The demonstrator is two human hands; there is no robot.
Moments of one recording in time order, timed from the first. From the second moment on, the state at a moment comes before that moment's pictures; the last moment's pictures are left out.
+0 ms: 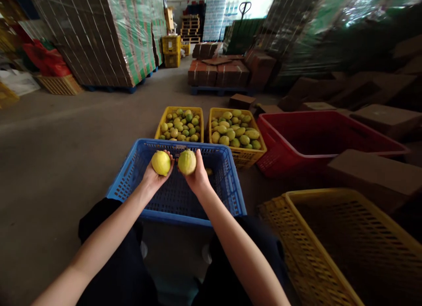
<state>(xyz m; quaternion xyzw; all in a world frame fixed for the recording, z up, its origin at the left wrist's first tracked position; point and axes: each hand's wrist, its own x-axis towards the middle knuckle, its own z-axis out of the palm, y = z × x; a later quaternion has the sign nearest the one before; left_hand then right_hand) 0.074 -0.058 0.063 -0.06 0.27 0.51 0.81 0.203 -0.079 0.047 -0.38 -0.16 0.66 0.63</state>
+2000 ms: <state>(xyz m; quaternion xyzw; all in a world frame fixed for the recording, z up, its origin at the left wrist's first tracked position) 0.115 -0.042 0.049 0.00 0.12 0.60 0.79 0.215 -0.064 0.053 -0.14 -0.03 0.63 0.76</state>
